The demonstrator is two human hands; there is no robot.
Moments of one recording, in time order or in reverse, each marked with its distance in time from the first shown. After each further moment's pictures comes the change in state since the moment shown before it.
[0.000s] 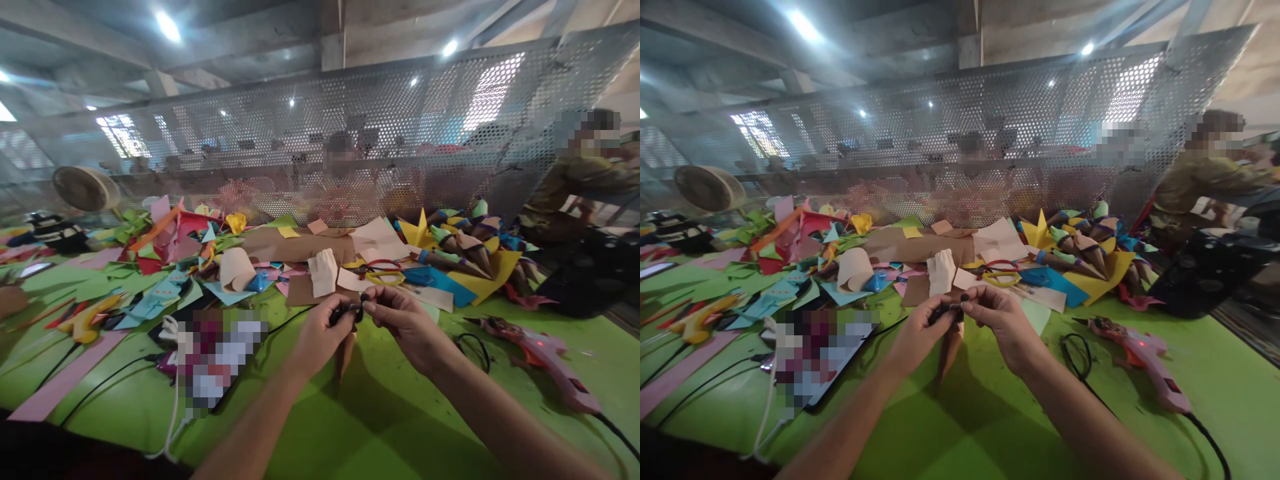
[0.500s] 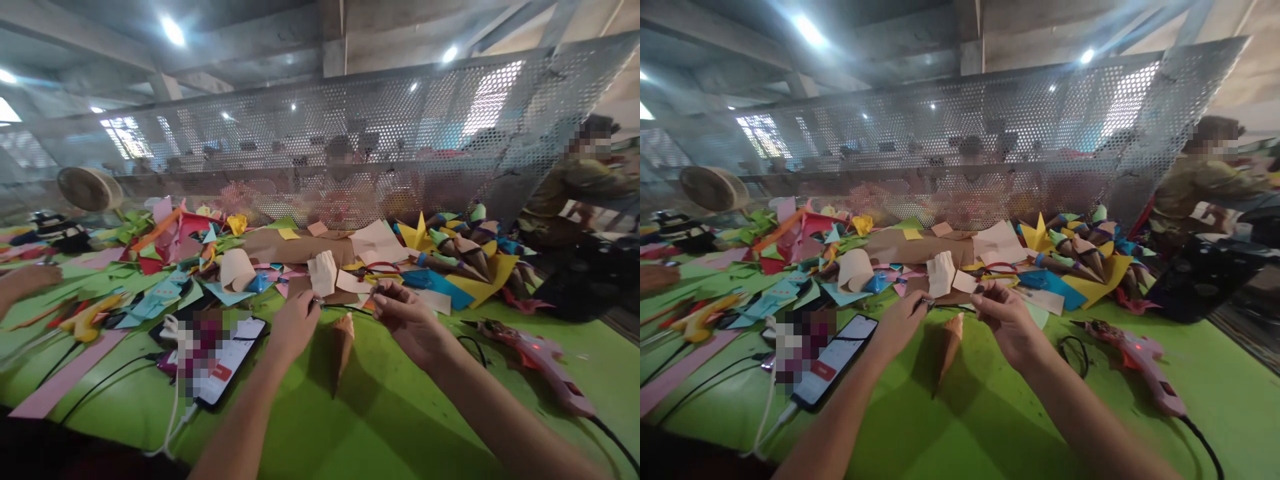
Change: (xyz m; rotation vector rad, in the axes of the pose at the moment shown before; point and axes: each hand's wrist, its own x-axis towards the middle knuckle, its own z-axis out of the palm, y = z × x) left_hand 0.010 -0.004 -0.045 0.838 0.109 -0.124; right_hand 0.003 -0.004 -0.007 0.168 0.103 0.014
